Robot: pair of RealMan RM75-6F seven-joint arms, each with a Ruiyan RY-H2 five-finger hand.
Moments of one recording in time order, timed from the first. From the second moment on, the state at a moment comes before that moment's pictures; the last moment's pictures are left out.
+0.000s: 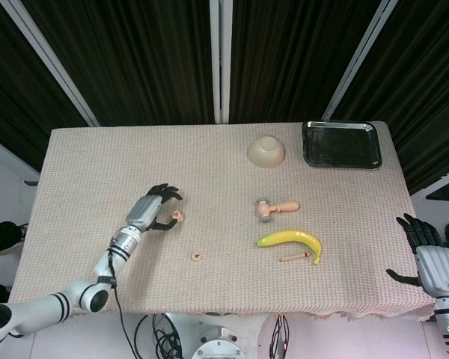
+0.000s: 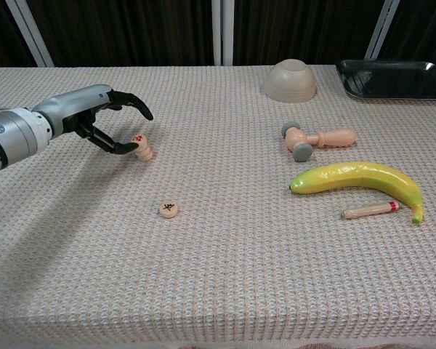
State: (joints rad) left arm -0.71 -1.68 -0.19 -1.19 1.26 0.87 -0.25; right arm 0.09 -1.11 0.03 -1.51 -1.49 1.38 0.18
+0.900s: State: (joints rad) left arm -0.62 -1.59 0.03 -1.48 1.58 1.09 -0.05; right arm 0.08 -1.11 0.01 -1.50 -1.51 1.41 0.19
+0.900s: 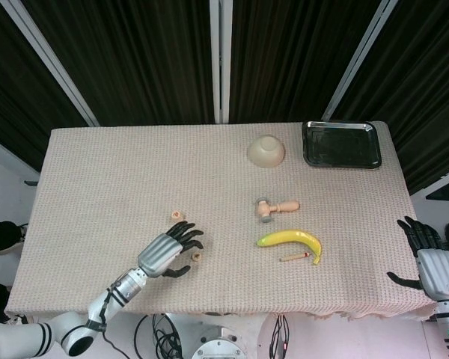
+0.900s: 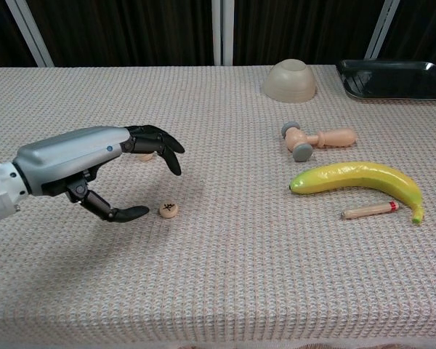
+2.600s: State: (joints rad) left arm -0.62 -1.71 0.05 -1.30 1.59 1.04 -0.13; right arm 0.07 -1.12 0.01 -1.49 -1.50 1.40 0.18
